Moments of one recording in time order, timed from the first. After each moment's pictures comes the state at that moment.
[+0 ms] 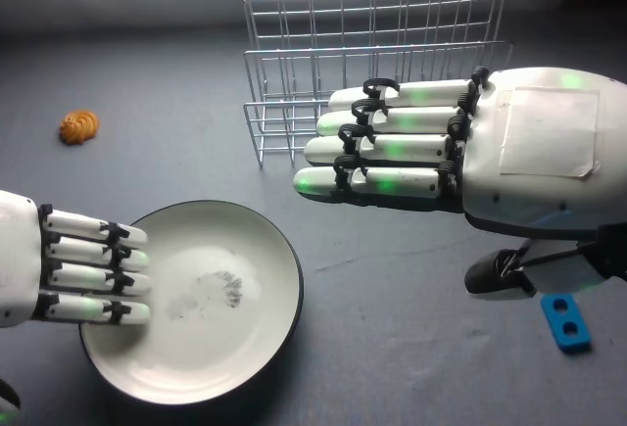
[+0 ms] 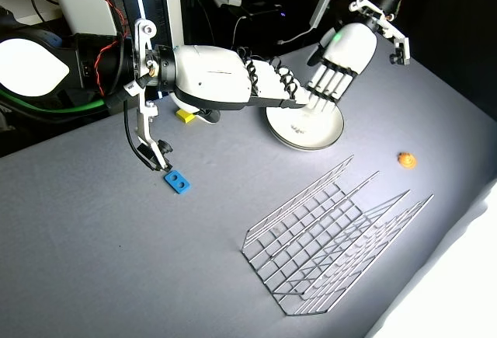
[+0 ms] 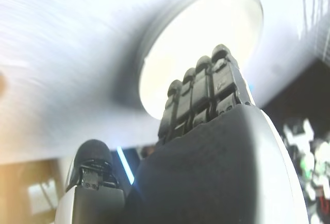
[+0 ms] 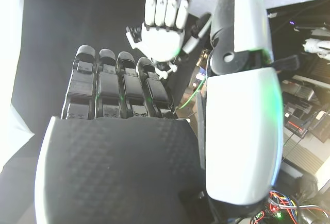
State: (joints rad) left arm 0.92 -0.75 1.19 1.41 -0.80 0.31; right arm -0.62 -0.87 0.84 -0.65 0.58 -0.65
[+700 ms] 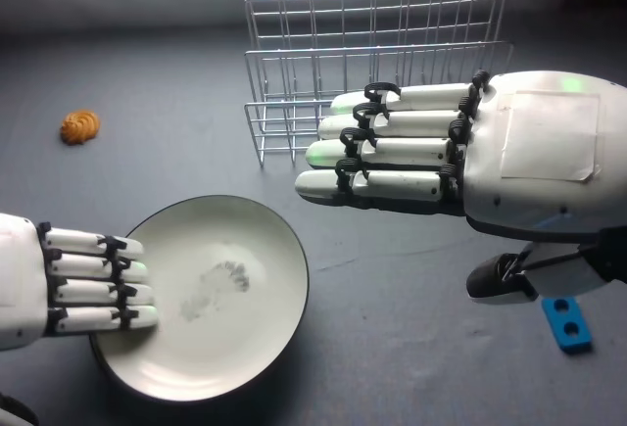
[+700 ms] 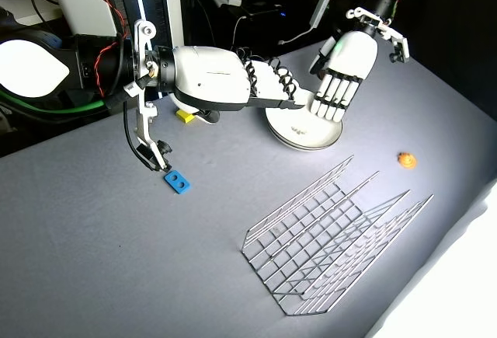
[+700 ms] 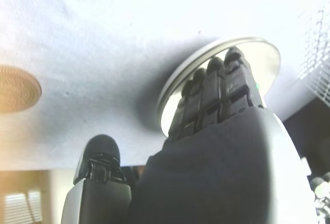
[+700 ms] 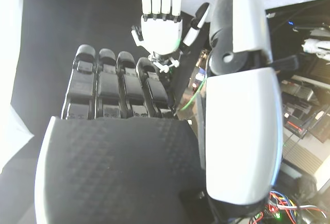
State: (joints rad) left arm 1.00 -0.74 1.11 1.36 -0.66 0.28; right arm -0.63 -0.87 0.84 -0.65 0.58 -0.65
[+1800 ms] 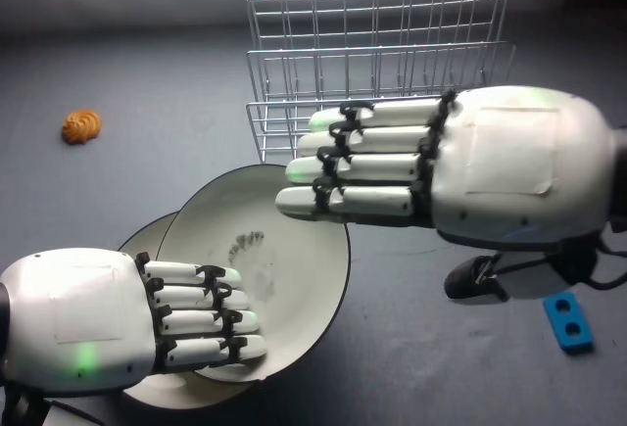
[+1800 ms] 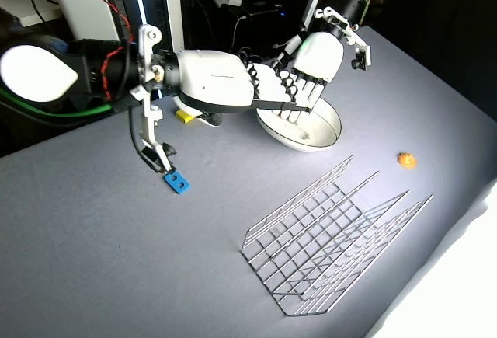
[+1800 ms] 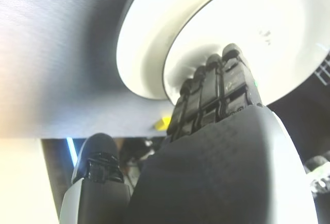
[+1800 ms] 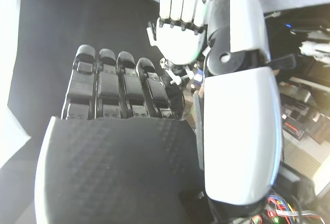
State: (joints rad) left arm 0.97 -0.77 0.94 1.21 -0.58 0.27; right arm -0.63 -0.96 0.89 -0.65 0.56 -0.71
